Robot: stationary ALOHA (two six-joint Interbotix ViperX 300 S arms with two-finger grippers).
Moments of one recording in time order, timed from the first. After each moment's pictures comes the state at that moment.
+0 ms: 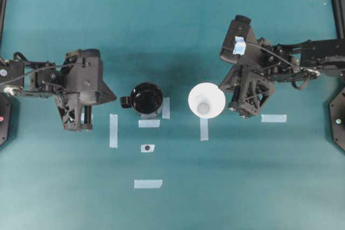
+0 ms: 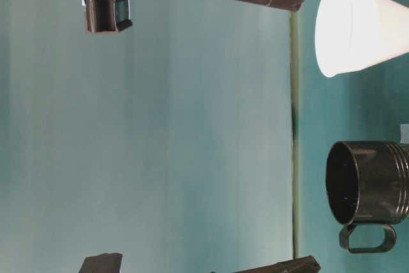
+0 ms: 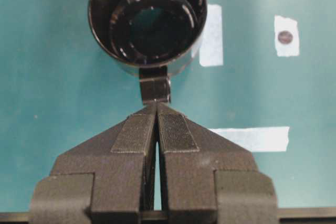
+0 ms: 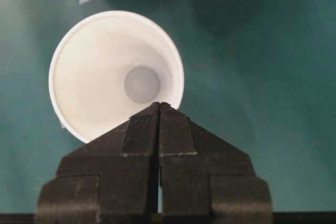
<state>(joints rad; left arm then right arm) 0.10 -0.30 0.91 0.02 0.20 0.11 -0.18 -0.21 0.75 0.08 0.43 0.16</state>
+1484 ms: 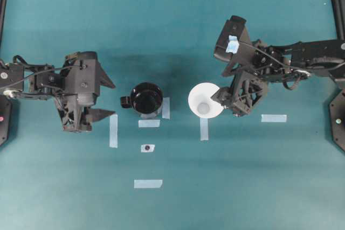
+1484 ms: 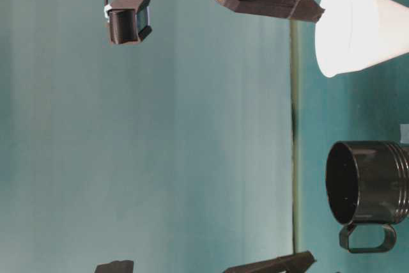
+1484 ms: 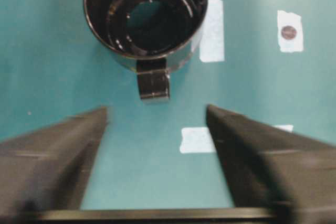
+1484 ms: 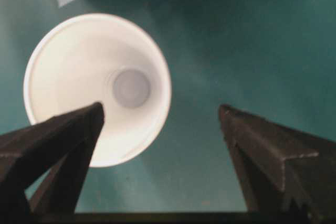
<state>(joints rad) 0.10 -0.29 0.95 0.02 0.12 0.10 -0.19 -0.15 0.75 0.06 0.40 0.23</state>
